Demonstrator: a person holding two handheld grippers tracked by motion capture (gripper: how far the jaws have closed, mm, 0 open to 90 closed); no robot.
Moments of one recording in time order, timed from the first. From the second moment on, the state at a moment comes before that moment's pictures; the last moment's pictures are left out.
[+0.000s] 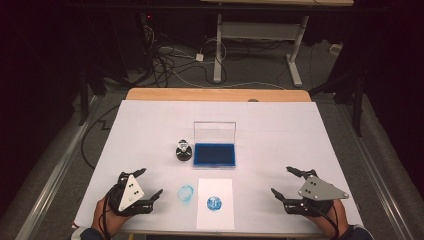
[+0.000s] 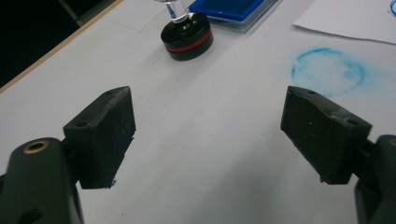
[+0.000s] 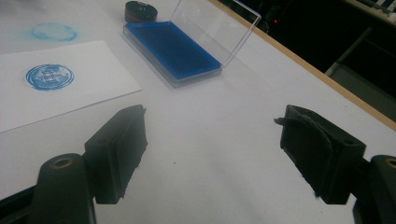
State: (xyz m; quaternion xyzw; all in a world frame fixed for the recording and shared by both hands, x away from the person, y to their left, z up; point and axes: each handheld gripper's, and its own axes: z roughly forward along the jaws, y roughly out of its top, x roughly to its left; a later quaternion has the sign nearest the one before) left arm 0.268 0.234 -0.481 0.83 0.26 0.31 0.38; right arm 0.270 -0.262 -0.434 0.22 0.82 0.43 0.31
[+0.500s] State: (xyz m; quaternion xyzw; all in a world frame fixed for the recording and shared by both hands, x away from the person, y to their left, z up) left arm 0.270 0.225 -0.481 0.84 0.25 0.31 0.37; right arm 0.266 -0.267 -0.433 0.22 0.82 0.43 0.32
